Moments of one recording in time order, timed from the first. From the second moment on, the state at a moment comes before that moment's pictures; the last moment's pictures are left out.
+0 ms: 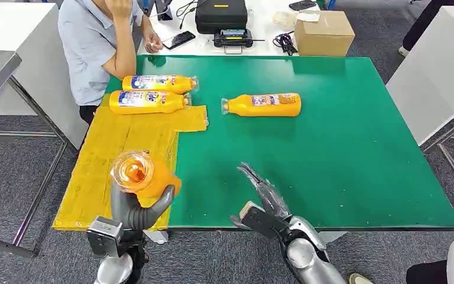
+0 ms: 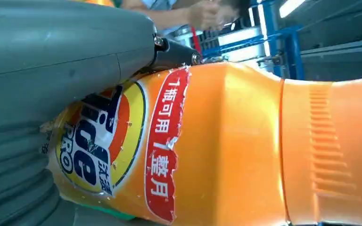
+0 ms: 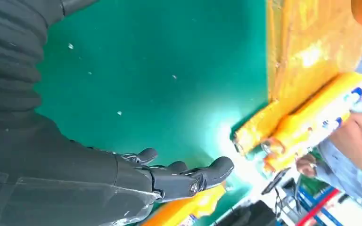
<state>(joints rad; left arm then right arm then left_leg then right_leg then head) 0.02 -0.24 -0.25 -1.53 -0.23 0.39 -0.58 -0.11 0.00 0.39 -1.29 0.50 0.04 -0.45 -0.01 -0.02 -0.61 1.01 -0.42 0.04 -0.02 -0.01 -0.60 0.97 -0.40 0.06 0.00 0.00</state>
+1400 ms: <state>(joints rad) -0.37 -0.21 -0.27 -0.93 -1.22 0.69 -0.19 -0.10 -0.02 0.27 -1.32 0.39 0.12 -0.58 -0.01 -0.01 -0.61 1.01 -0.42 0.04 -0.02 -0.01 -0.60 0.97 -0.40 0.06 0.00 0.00</state>
